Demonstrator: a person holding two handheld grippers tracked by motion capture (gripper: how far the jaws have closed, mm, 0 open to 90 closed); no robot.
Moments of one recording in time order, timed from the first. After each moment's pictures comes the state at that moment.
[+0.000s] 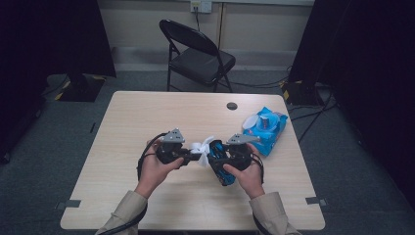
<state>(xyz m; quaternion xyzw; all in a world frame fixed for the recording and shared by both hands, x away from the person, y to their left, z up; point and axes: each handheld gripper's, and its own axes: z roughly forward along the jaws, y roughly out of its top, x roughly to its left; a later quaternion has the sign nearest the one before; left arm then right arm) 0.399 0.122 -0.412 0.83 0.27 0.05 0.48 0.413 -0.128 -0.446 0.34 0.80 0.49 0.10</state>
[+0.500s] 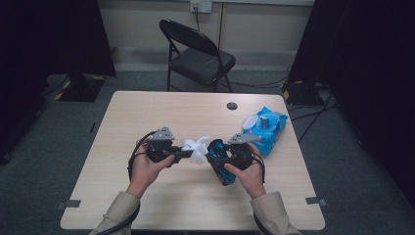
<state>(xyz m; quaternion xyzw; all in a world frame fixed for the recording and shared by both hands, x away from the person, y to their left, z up) 0.402 0.147 -0.403 0.82 0.30 0.07 0.49 0.413 -0.131 -0.443 0.34 0.80 0.49 0.09</state>
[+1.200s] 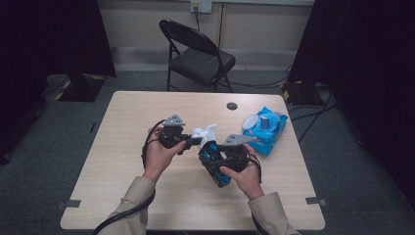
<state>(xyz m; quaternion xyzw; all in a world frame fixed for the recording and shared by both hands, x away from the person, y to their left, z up) 0.438 0.114 -0.401 0.80 0.32 0.06 0.50 0.403 -0.116 -0.433 0.29 0.81 0.51 0.08</state>
